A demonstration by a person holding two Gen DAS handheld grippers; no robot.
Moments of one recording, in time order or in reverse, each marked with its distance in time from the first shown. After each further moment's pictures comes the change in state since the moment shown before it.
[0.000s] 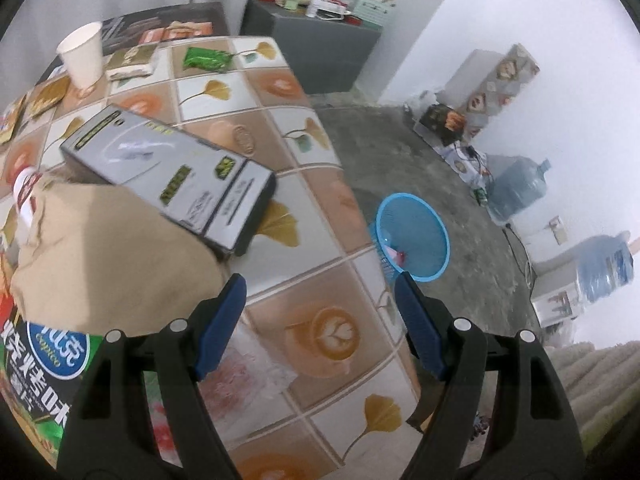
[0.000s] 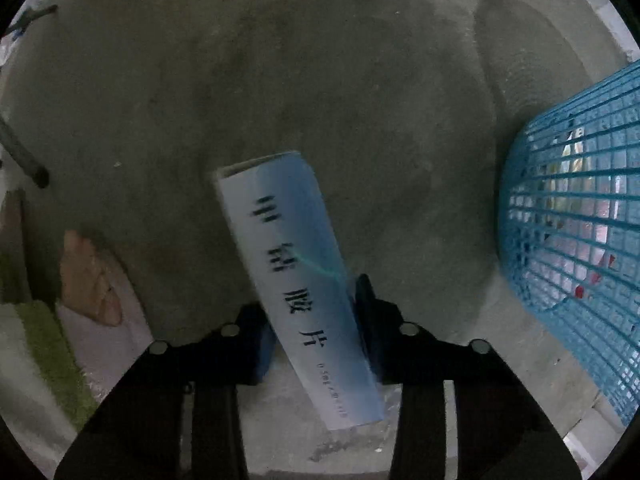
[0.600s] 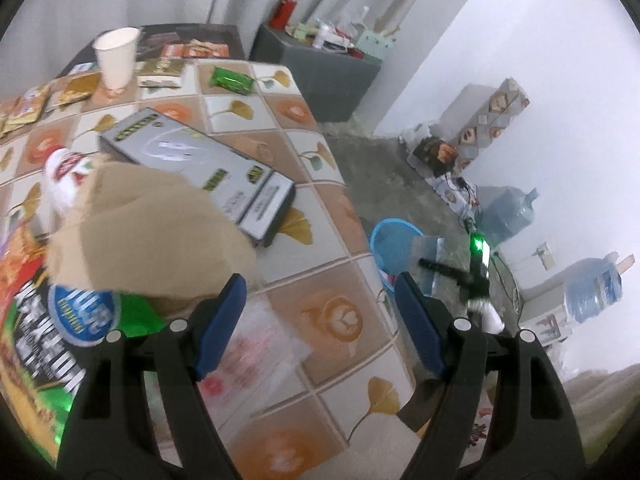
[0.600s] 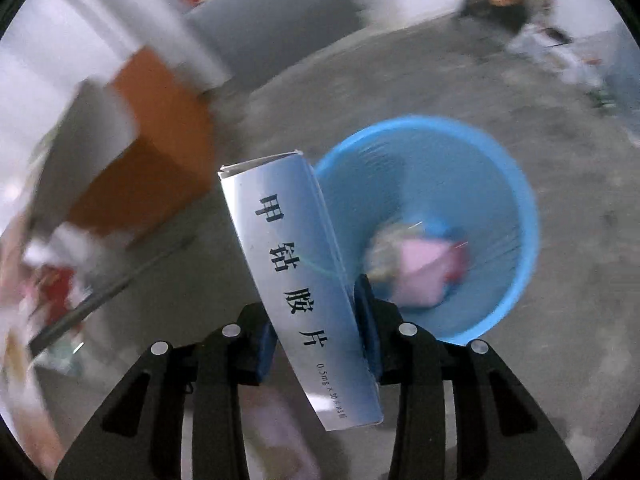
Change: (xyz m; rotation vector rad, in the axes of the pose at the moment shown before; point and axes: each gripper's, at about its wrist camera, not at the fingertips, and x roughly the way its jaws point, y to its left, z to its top) left arm -0.048 0.020 -0.027 -0.043 -0.124 -0.037; right arm -0.273 -0.177 -0.116 0.689 -0.575 0.157
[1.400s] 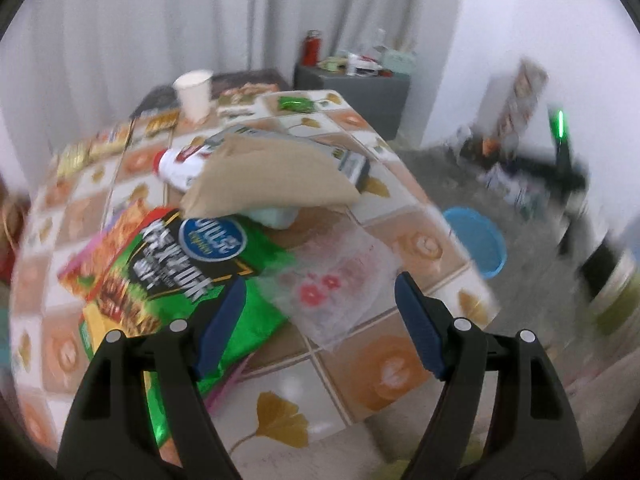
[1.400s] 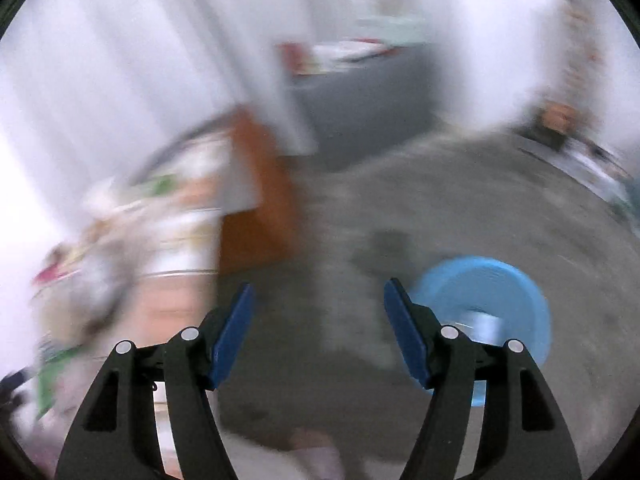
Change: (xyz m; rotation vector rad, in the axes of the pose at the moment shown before) left arm -0.058 0.008 -0.089 0.240 -0.136 0.285; right arm -0.164 0.194 0.005 -0.378 -0.220 0.353
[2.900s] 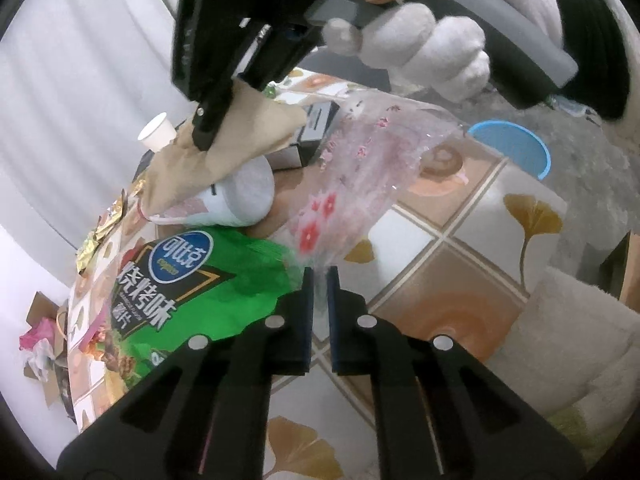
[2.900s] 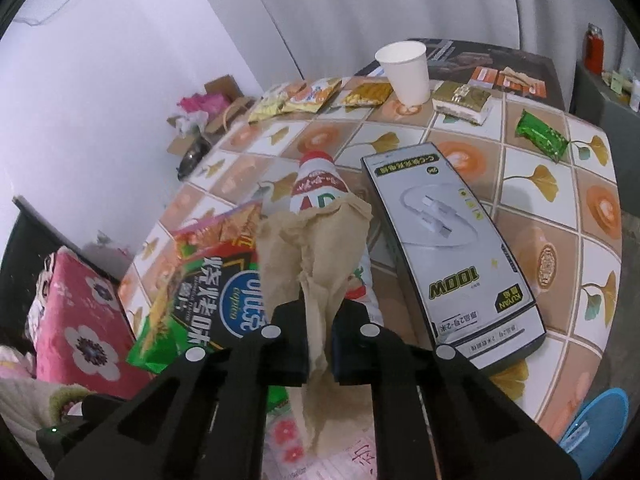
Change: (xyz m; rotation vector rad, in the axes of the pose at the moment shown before) left arm 0.039 -0.042 -0.023 0.348 0.026 0.158; right arm 0.099 0.288 -0.001 -0.419 0.338 0.406
